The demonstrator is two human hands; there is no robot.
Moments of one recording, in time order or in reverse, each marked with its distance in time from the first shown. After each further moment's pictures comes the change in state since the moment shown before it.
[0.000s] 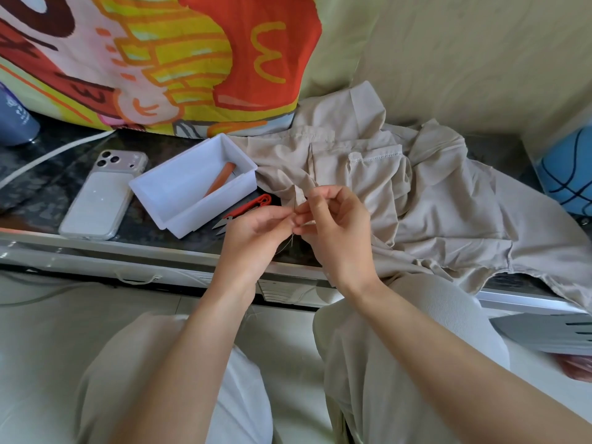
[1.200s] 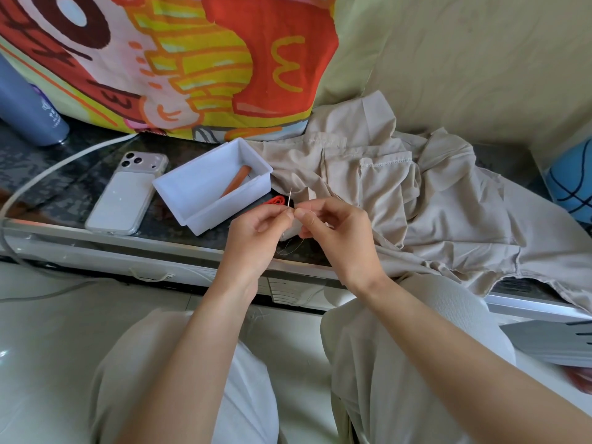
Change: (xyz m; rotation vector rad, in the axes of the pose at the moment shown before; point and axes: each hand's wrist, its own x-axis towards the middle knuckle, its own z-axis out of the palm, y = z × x) left_hand -0.004 0.005 -0.011 0.089 0.122 0.036; right_hand -0.004 0.000 -0.002 -0.298 -0.194 -0.127
